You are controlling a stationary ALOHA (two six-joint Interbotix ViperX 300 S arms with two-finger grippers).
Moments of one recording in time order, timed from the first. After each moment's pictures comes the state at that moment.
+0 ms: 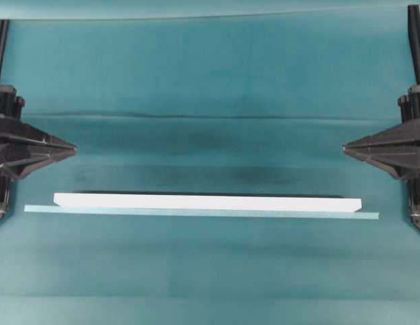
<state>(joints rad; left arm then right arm) 0.00 -0.96 1.17 0.00 -0.29 0.00 0.00 -0.96 1.16 0.00 -0.29 0.01</state>
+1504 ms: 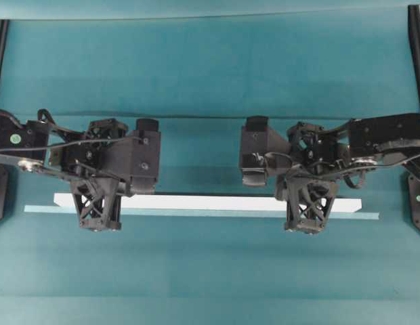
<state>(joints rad) -0.04 -0.23 0.58 0.03 0.73 -0.03 0.01 -0.14 0.51 0.09 0.86 0.06</state>
